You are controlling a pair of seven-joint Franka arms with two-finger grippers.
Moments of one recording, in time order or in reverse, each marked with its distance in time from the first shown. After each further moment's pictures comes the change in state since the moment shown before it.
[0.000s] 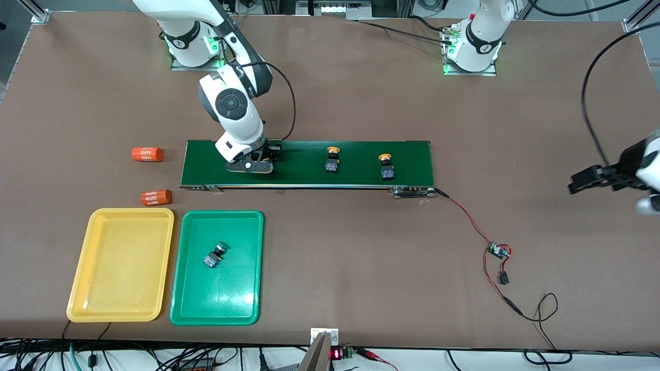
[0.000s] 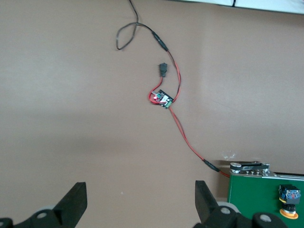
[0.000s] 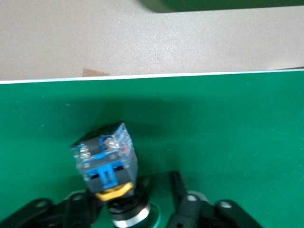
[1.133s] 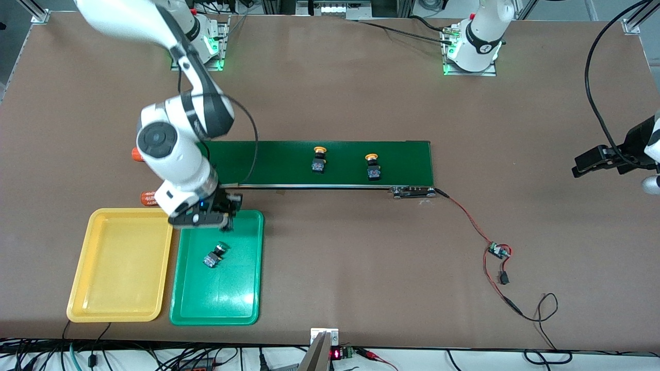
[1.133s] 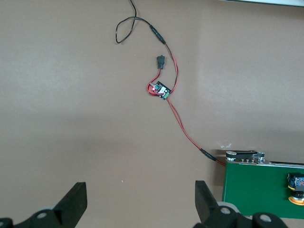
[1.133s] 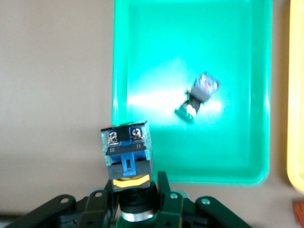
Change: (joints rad) left arm -0.150 -0.070 0.142 -0.054 -0.026 -0.025 -0.001; right arm -0.195 0.194 -0.028 0.536 -0.016 -0.130 -0.288
